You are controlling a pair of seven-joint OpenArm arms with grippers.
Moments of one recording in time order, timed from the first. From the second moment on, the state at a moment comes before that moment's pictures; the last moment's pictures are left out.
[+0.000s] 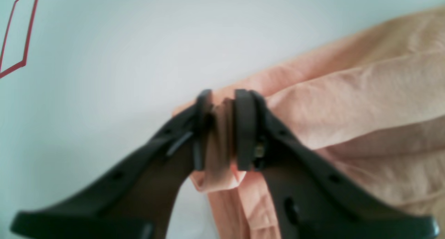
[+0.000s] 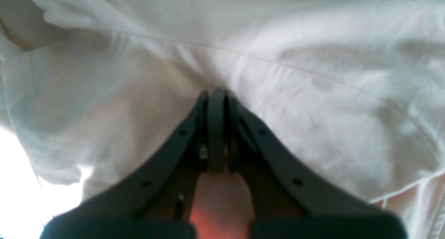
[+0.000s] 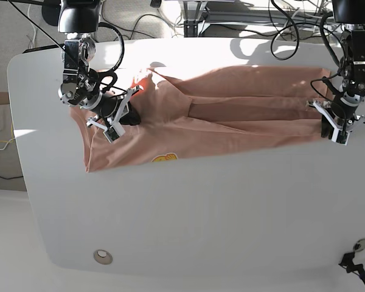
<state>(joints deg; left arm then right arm) 11.6 -29.8 -11.7 86.8 -10.5 -19.5 23.7 -3.3 11.1 7.2 80.7 13.2 41.0 -36.7</state>
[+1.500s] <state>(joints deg) 8.5 -26.3 -30.9 73.1 -34.9 -41.8 48.0 -3.3 11.0 7.0 80.7 13.2 41.0 -36.7</state>
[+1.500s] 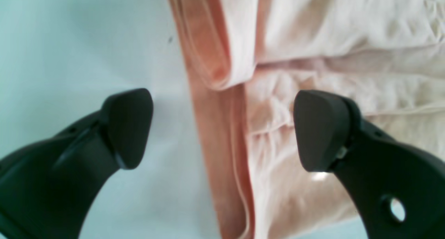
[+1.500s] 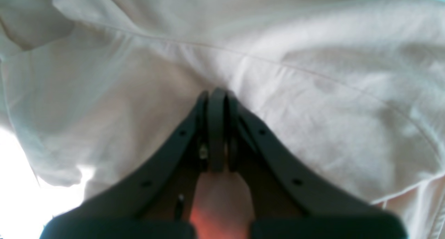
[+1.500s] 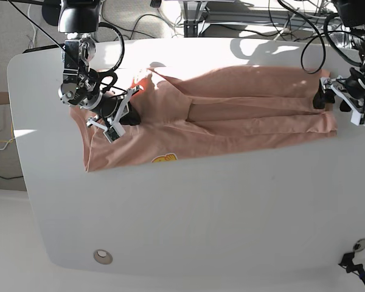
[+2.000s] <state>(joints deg) 6.5 -23.5 -22.0 74.0 -37.0 -42.3 44.4 -3.3 11.0 7.1 80.7 13.2 41.0 -36.7</state>
